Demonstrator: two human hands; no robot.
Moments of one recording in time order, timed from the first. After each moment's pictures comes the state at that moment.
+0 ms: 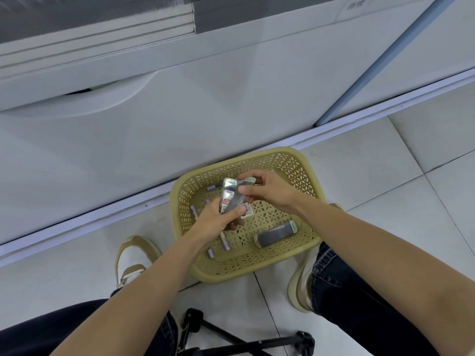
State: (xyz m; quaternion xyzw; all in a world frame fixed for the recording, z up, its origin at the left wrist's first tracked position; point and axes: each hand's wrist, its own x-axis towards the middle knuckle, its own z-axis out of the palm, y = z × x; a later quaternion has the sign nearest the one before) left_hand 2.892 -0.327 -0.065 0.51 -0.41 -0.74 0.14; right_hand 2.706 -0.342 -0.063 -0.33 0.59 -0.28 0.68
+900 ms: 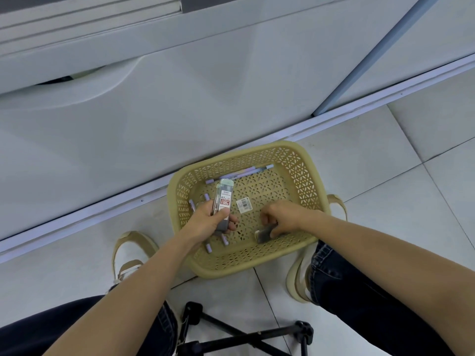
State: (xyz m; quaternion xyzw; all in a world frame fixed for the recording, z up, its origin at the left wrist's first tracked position) left_hand 2.910 -0.318 -0.092 0.52 -0.40 -0.75 0.10; right_hand 2.677 -0.289 -0.099 -0.67 0.54 0.23 0.44
